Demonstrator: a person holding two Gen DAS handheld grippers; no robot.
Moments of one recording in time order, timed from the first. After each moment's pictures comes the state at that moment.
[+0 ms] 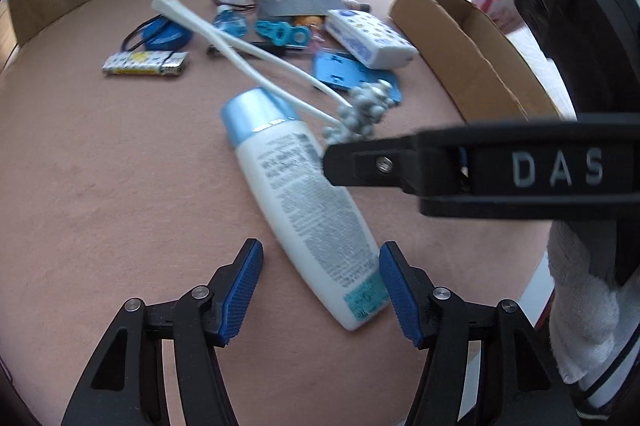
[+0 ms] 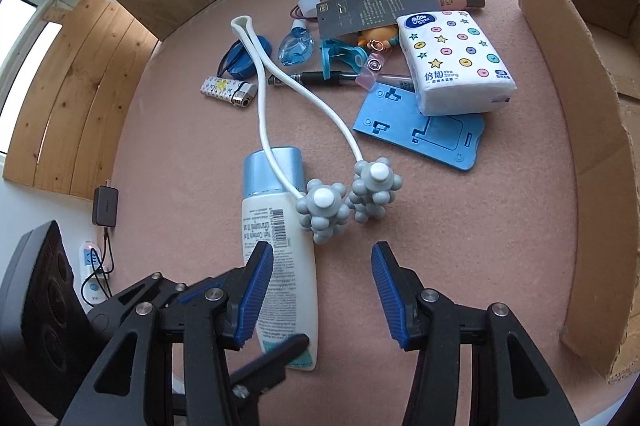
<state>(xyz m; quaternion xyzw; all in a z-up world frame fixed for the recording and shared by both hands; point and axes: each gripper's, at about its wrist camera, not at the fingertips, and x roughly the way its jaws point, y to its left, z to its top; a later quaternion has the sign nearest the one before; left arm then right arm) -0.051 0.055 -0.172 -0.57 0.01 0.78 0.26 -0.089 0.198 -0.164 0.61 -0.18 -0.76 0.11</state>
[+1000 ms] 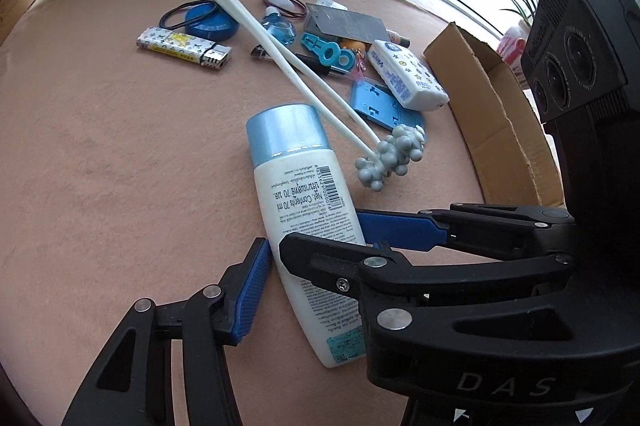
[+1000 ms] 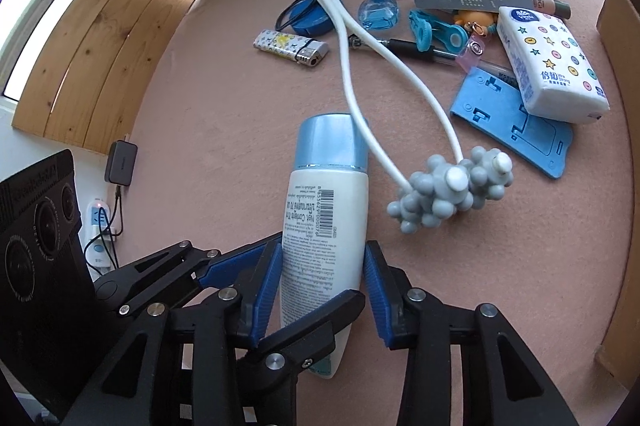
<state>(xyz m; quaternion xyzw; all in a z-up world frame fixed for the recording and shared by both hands) -0.061 0.031 -0.169 -0.57 -0.08 0.79 0.22 -0.084 0.149 -0.171 0.62 -0.14 -0.75 0.18</state>
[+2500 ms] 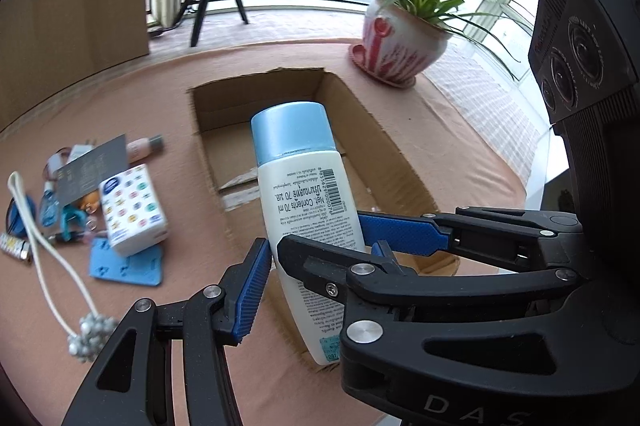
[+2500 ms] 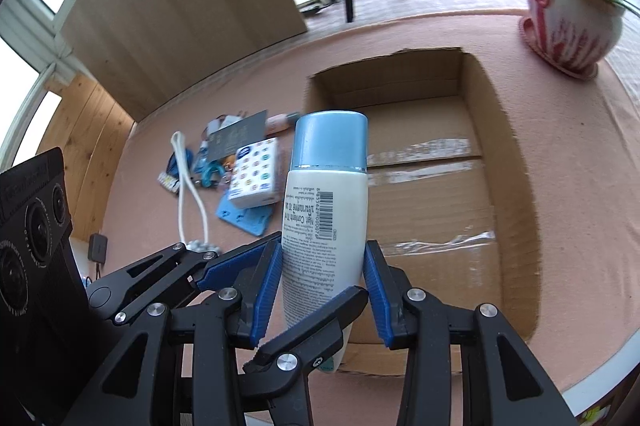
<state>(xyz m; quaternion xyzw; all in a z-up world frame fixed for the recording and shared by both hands) -0.077 0.286 -0.084 -0.49 0.01 0.81 0.32 -0.046 0.382 -0.085 0.53 -0.18 -0.83 0.04</state>
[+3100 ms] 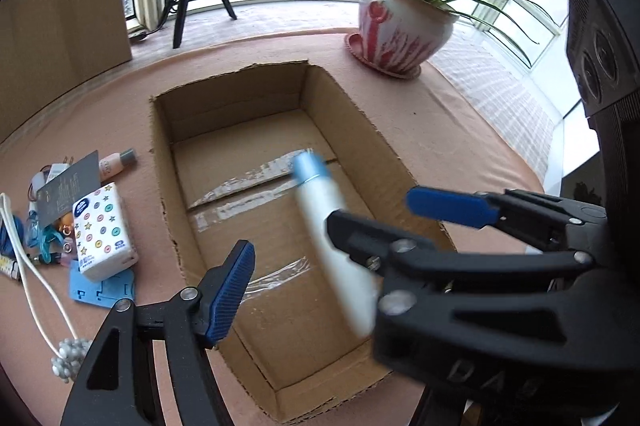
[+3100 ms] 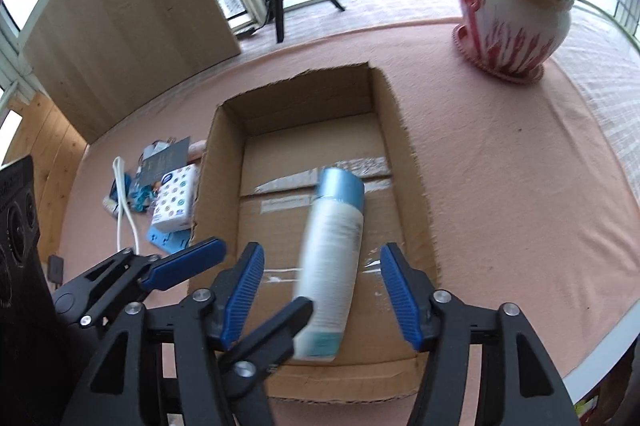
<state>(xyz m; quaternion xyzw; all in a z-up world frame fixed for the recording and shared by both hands) -0.091 0.325 -0.100 -0.50 0.03 0.81 0.30 -0.041 0.426 -0.091 0.51 -0.16 -0.84 -0.04</state>
